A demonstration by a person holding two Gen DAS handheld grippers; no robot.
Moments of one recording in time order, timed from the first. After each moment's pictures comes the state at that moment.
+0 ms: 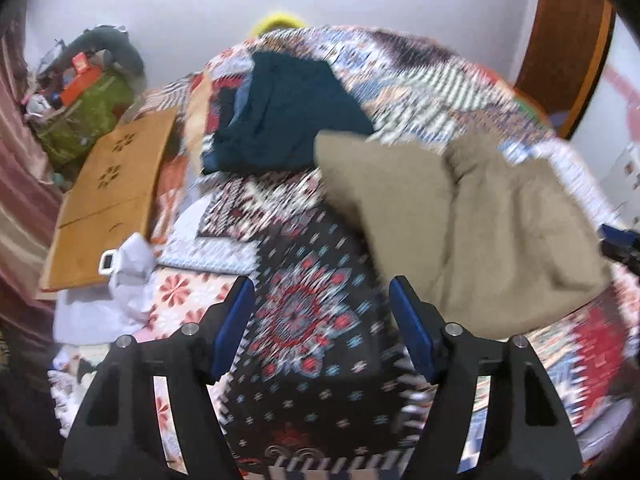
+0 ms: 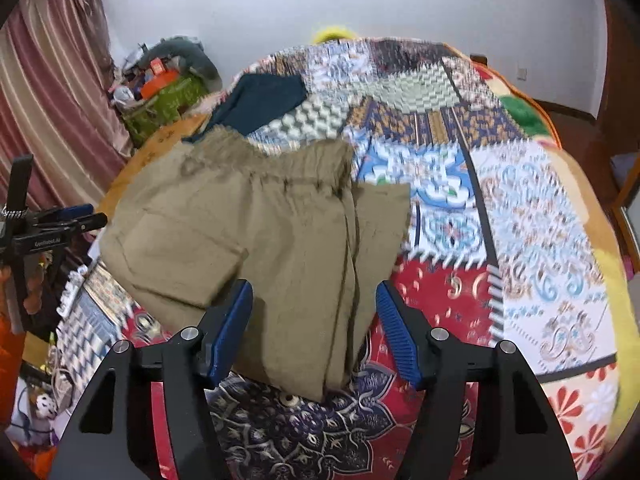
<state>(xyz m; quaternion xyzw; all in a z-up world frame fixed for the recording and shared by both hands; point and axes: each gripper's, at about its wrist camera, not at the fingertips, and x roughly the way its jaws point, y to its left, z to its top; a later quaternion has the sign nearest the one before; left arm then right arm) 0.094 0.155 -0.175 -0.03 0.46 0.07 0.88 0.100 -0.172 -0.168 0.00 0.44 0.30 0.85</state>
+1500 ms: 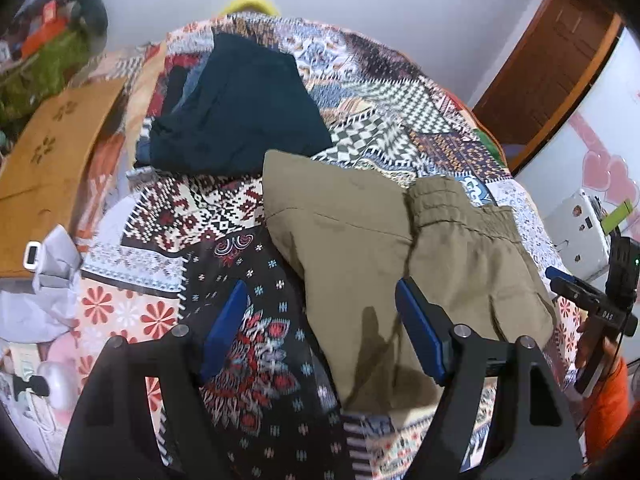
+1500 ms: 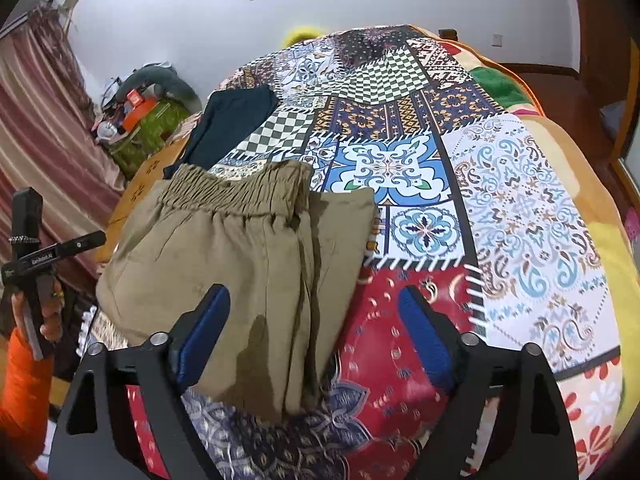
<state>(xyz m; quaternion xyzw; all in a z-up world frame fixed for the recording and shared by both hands) 0.141 0.171 -0.193 -0.15 0.48 -0.02 0.87 0.131 -0.192 -0.183 0.07 0.48 0.27 0.84</state>
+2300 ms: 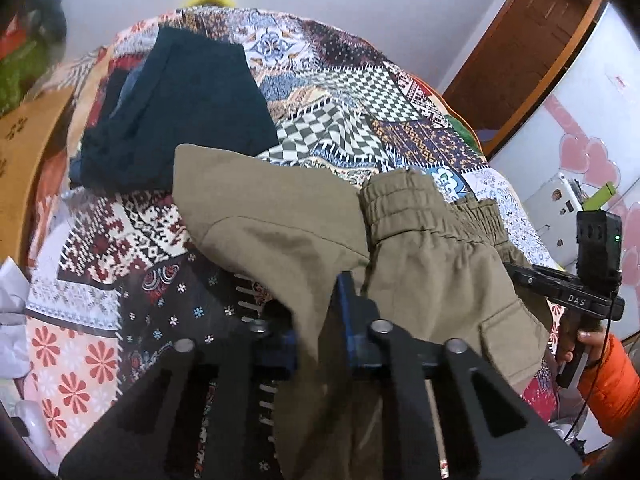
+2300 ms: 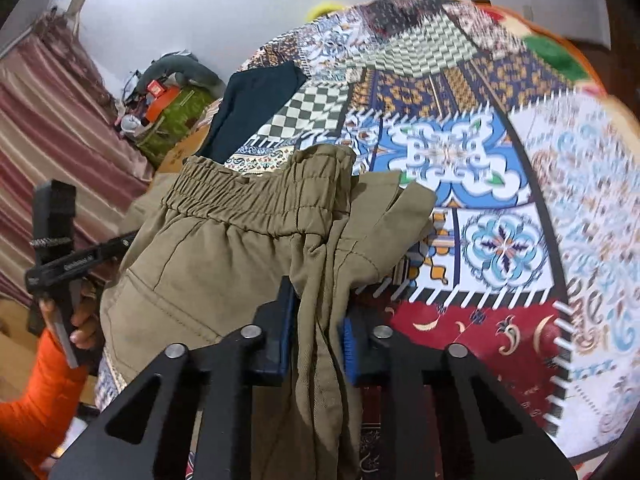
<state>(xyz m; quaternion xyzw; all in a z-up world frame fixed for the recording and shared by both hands) 0.180 0.137 -0.208 -0.13 0.47 -0.08 0.87 0.160 -0.159 -0.207 0.09 0.50 0.33 0.80</state>
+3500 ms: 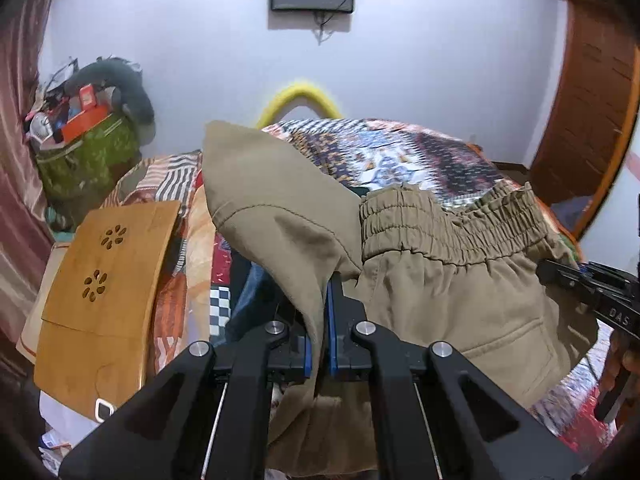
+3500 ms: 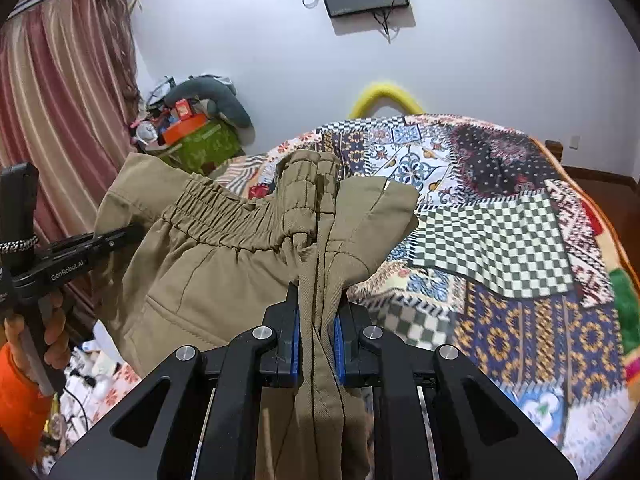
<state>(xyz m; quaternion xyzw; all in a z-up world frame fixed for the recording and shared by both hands) 0.290 0.256 -0.127 -0.06 0.36 0.11 0.92 0.294 0.011 -0.128 0.00 0.37 0.36 0.86</state>
